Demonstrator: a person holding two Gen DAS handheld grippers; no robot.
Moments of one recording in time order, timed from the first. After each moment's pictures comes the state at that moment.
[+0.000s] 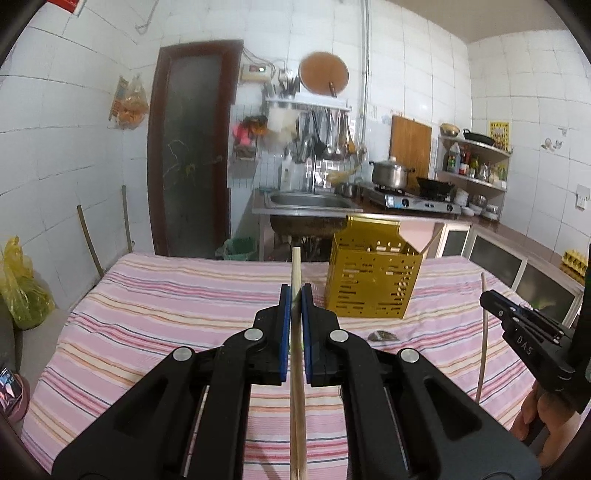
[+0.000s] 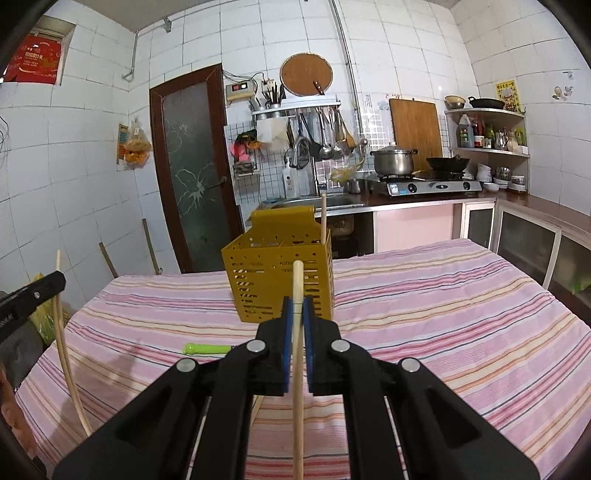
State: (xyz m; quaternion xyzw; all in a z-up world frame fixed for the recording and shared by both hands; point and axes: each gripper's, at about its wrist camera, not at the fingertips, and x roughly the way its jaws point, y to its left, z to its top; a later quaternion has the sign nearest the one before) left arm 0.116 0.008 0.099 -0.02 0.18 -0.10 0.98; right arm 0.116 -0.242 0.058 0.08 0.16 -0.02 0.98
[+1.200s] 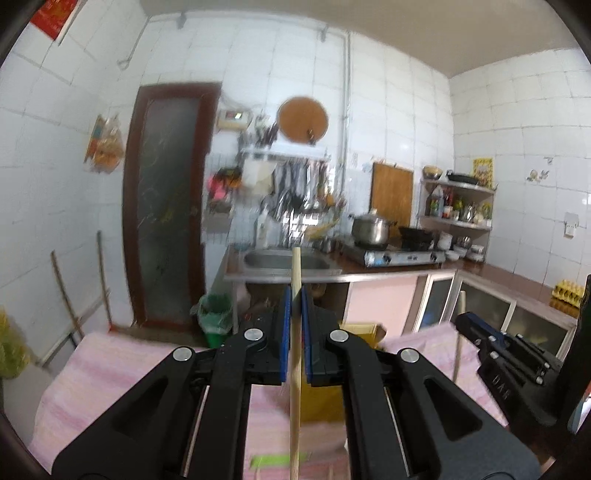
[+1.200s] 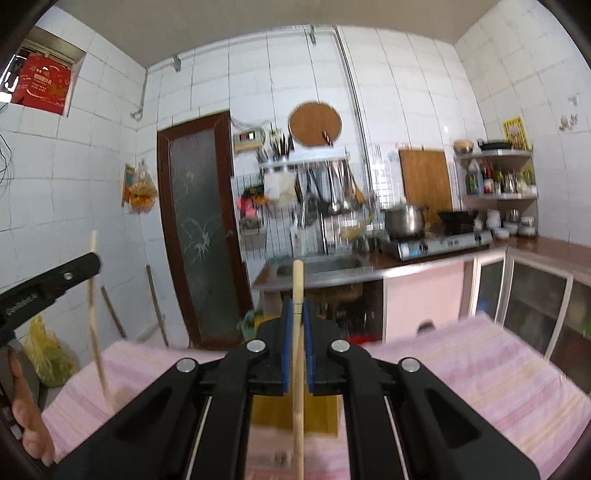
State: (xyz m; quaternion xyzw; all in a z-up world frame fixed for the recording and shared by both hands) left arm 0.210 -0.051 0.195 -0.03 0.08 -0.14 0.99; right arm 0.184 -0.249 0.151 0.07 0.05 -0.01 1.00
